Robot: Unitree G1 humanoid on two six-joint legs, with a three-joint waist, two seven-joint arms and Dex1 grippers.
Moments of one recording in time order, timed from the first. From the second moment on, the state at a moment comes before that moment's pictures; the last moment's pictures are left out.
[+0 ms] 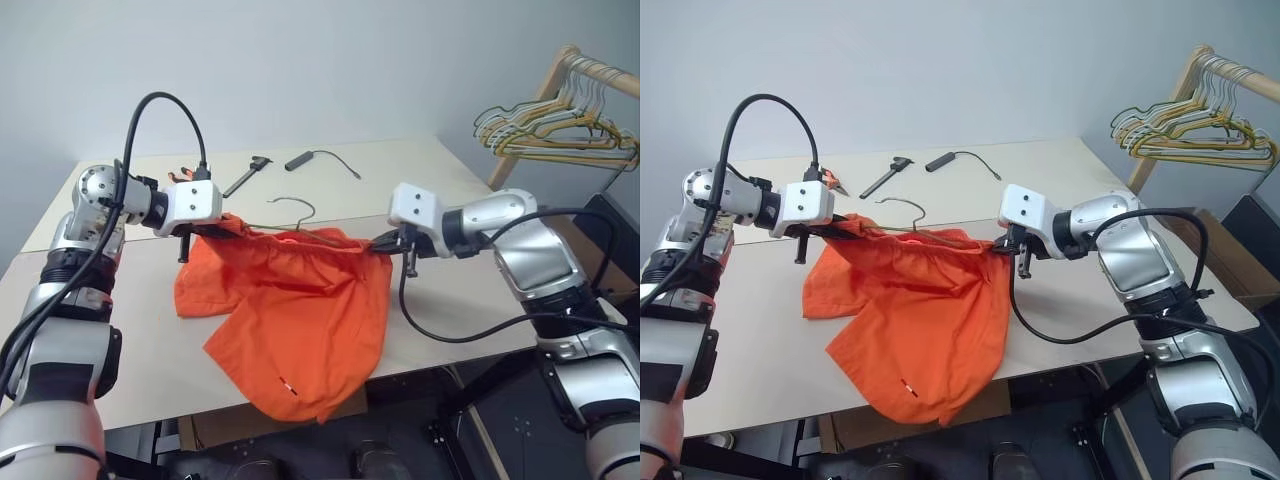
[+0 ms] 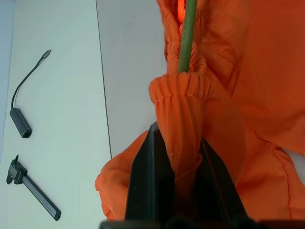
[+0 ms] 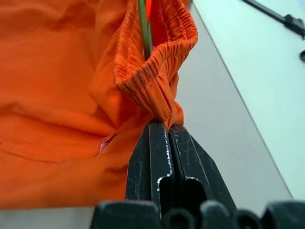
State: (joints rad) left arm -1.02 0.77 -0.22 0.84 0.04 -0.39 -1.41; right arm -0.83 -0.67 0.31 0.05 0.06 0.49 1.14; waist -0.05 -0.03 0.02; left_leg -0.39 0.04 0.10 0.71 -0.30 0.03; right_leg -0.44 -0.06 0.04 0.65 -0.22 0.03
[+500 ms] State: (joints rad) left arm -1.01 0.75 -0.18 0.84 0.03 -0.39 -1.40; right arm -0.80 -0.55 0.30 0.19 0.06 0.41 1.09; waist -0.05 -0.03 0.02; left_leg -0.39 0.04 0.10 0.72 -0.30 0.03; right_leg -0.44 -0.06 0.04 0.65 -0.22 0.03
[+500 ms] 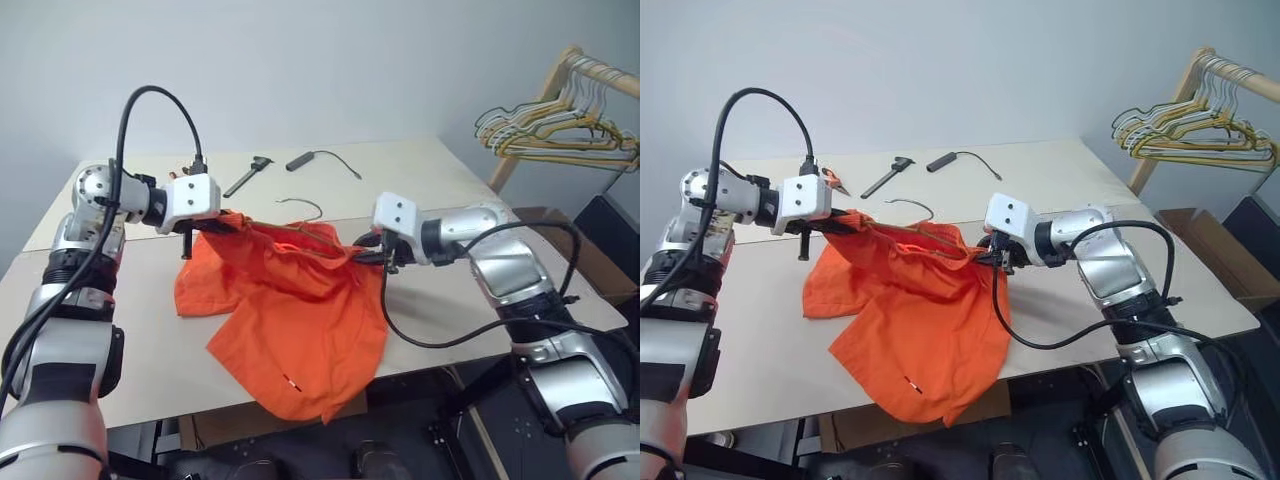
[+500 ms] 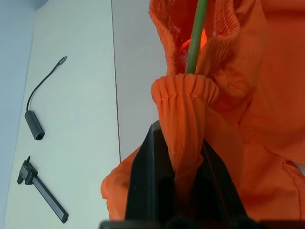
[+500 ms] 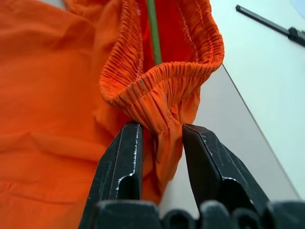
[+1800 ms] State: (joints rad) left arm -0.98 0.71 -0.08 0.83 -0.09 -0.34 -1.44; right arm -0.81 -0.47 0.24 0.30 0.14 0.35 1.15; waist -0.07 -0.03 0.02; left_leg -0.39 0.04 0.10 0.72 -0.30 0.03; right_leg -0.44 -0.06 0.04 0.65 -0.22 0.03
